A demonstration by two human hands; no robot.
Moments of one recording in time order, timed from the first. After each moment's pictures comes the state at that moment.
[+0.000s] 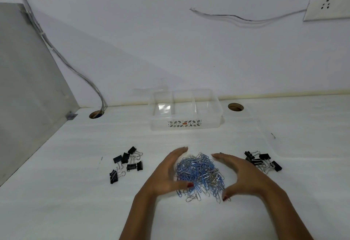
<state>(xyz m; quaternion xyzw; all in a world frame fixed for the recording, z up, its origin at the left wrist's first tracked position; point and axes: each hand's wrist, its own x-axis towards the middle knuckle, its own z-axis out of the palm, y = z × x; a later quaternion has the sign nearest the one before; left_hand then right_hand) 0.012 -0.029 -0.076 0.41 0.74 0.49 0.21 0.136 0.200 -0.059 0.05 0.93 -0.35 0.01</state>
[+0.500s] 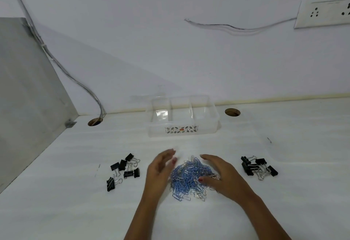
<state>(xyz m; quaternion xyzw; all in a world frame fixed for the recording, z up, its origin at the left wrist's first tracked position) 0.015 -0.018 -0.078 0.21 0.68 0.70 0.11 0.116 0.168 -0.067 0.04 0.87 -0.47 -0.12</state>
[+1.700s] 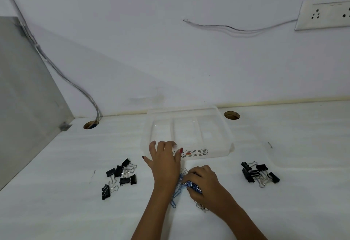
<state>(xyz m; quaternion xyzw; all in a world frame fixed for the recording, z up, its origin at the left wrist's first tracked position) -0.001 0.033 -0.047 0.17 0.92 0.32 -0.14 0.088 0.137 -0.098 -0.05 0.94 -0.26 -0.23</state>
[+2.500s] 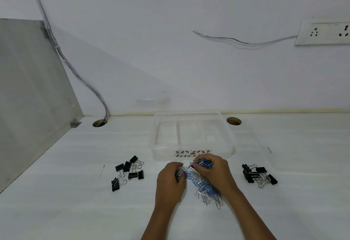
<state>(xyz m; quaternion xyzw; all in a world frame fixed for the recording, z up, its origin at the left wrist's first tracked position) 0.036 -0.001 -0.080 0.23 0.85 0.47 -0.07 0.087 0.139 -0.041 0.12 0.84 -0.49 -0.22</state>
